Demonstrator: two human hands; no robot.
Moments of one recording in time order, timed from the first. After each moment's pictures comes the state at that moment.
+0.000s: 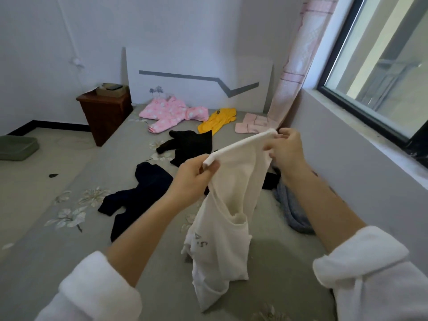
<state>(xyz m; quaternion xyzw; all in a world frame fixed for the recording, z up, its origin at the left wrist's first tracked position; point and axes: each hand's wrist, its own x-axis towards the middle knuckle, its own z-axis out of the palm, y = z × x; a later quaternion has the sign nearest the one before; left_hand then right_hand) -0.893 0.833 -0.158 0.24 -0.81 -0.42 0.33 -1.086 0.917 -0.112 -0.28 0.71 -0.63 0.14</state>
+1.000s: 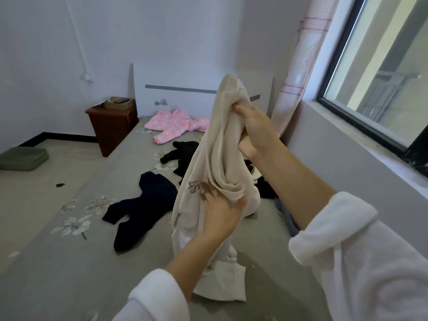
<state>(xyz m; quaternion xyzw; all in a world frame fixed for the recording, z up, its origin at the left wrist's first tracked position) -0.947 0.893 -0.210 0.42 -0.76 -0.41 0.28 -1.035 0.875 -0.049 -0.27 0.48 -0.75 0.37</state>
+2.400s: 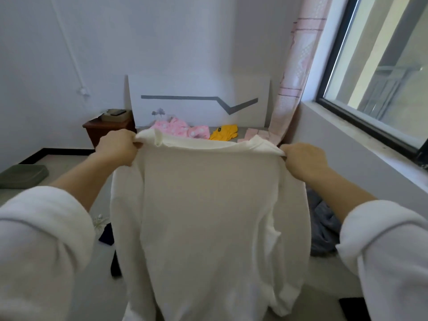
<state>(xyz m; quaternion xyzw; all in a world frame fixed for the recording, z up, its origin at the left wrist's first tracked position) -0.868 0.662 -0.076 0.54 -0.82 -0.10 0.16 -1.191 0.907 -0.094 -0.46 0.87 -0.01 -0.17</state>
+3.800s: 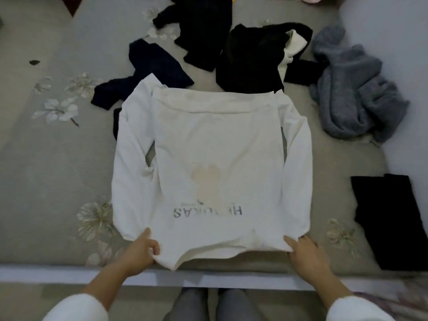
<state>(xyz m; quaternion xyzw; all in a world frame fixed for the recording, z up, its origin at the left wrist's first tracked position) -0.659 0.905 -0.517 0.48 -0.69 -0.48 -0.25 -1.005 1.153 -0.510 -0.39 0.84 0.19 0.31</state>
